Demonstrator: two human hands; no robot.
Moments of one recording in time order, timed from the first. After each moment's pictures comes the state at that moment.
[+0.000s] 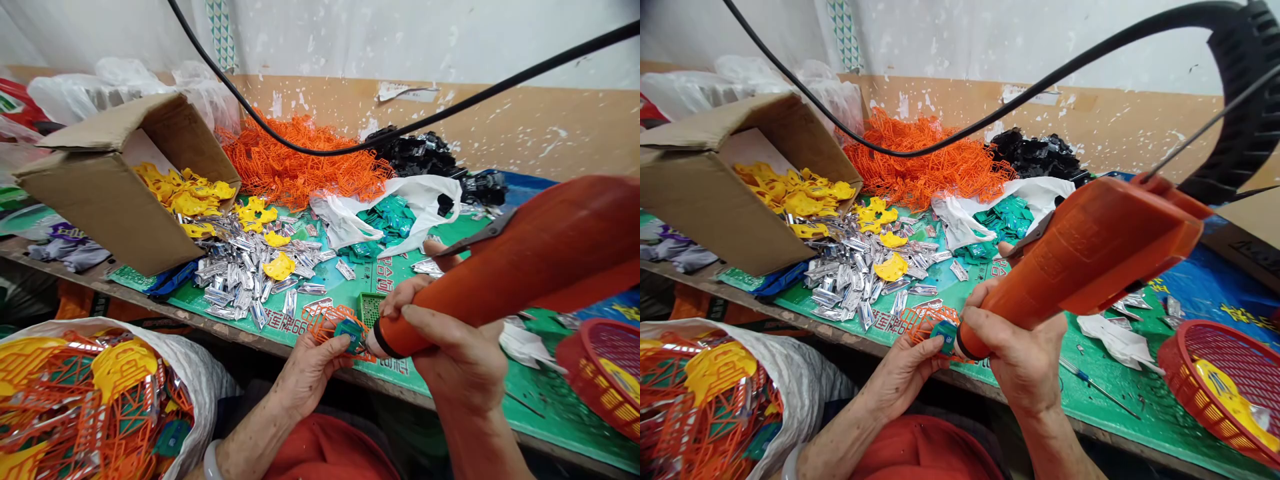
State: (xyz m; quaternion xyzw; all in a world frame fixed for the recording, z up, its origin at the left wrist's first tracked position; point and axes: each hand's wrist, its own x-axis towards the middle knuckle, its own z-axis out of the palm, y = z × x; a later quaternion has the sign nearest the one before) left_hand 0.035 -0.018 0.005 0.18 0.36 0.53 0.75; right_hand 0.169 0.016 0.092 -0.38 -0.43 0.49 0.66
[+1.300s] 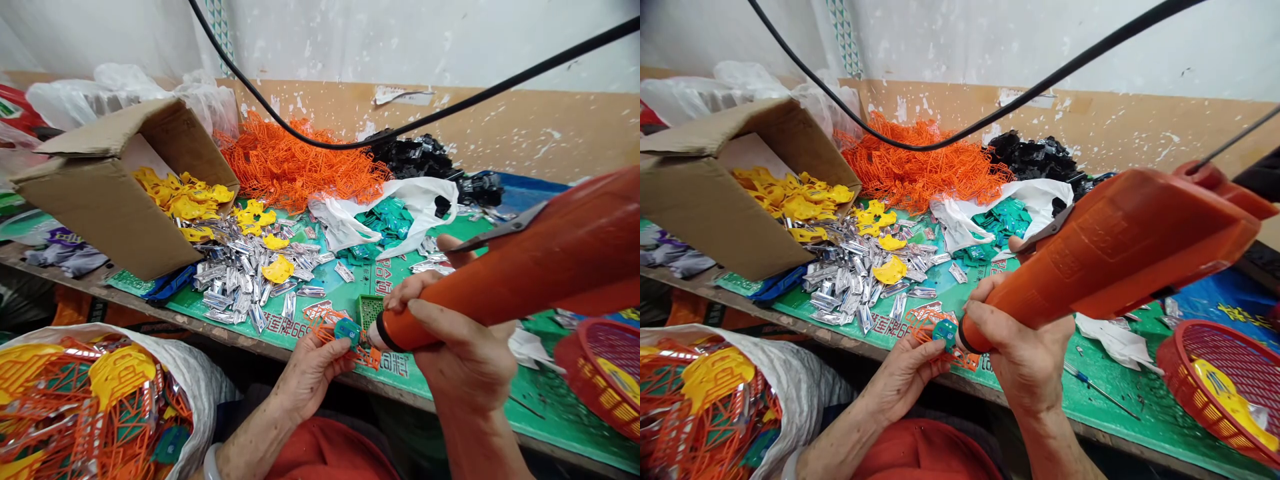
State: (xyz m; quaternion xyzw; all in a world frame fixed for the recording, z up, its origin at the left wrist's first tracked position) left_hand 0.033 -0.015 0.000 0.16 0.39 0.50 0.75; right_hand 0.163 0.015 0.096 -0.36 -0.42 0.46 0.70
